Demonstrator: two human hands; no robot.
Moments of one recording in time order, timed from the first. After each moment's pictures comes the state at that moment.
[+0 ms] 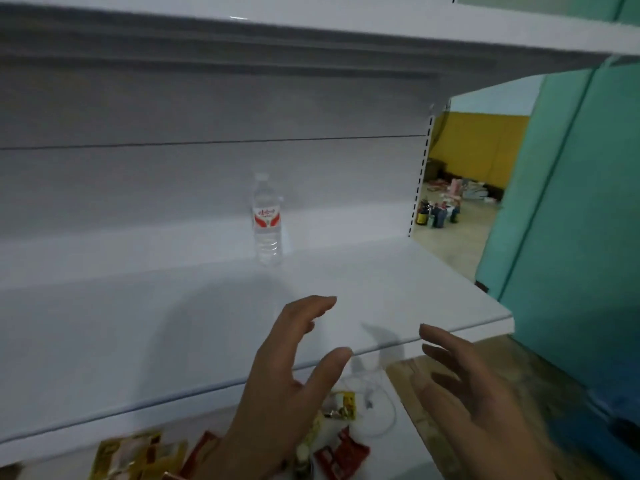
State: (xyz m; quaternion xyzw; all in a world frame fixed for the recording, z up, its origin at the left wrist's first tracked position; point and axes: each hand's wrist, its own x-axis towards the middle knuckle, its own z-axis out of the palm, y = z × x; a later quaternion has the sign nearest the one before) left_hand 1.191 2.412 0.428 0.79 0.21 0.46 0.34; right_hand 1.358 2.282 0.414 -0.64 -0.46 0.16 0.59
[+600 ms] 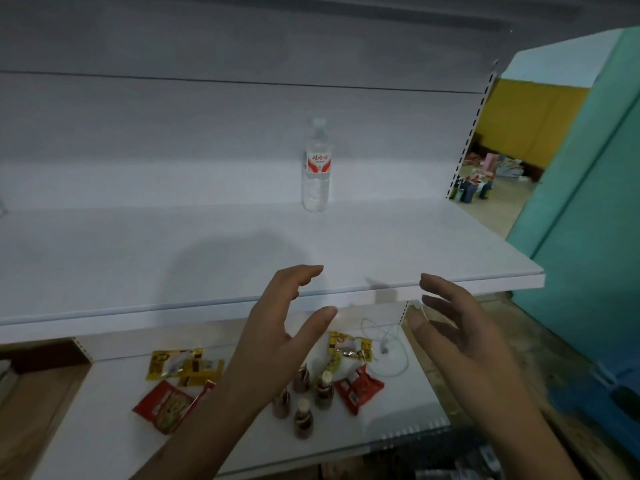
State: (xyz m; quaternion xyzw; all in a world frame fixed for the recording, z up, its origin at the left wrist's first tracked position) left_hand 1.091 2.392 0.400 0.78 0.29 0.44 0.33; right_hand 1.282 2.271 0.412 -0.67 -0.48 0.19 0.54
